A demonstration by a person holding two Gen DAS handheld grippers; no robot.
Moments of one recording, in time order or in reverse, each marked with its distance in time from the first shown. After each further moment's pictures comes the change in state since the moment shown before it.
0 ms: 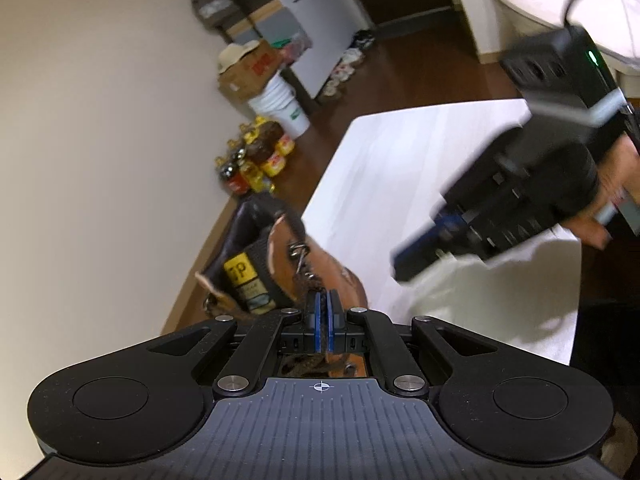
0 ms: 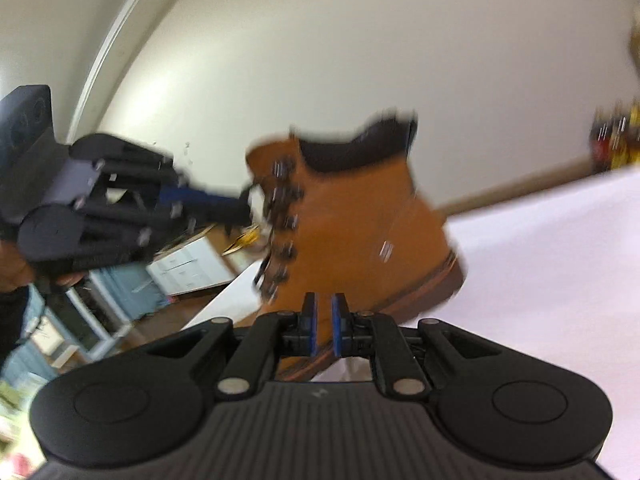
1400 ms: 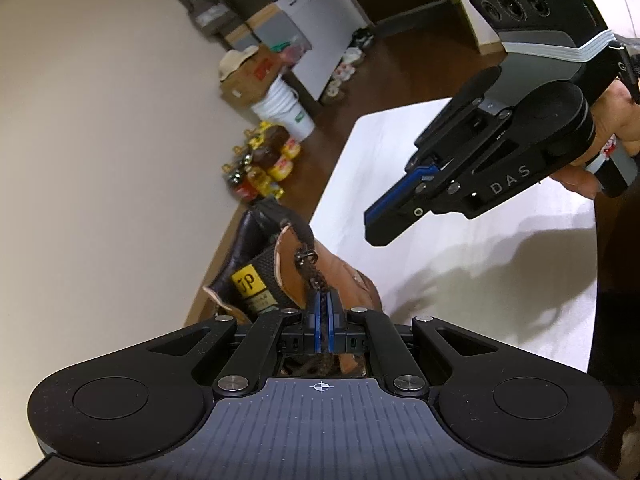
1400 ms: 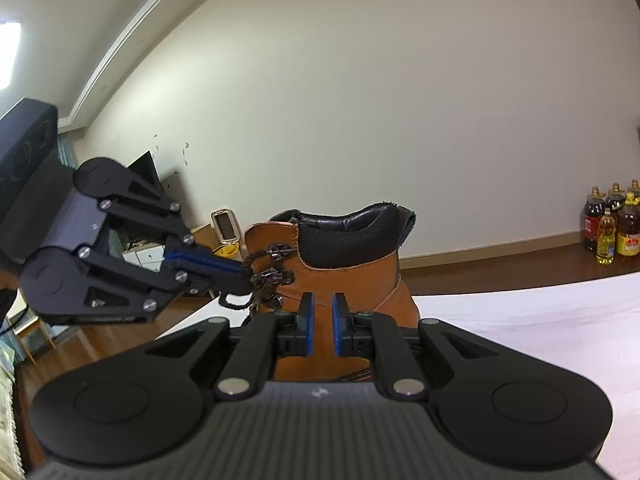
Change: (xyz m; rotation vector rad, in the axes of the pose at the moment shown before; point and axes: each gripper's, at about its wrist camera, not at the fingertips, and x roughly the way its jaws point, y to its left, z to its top) left arm 0.009 -0.007 -0.003 0.039 0.006 0.022; right arm -0.025 0.004 0.033 -0.150 -0.033 -0.021
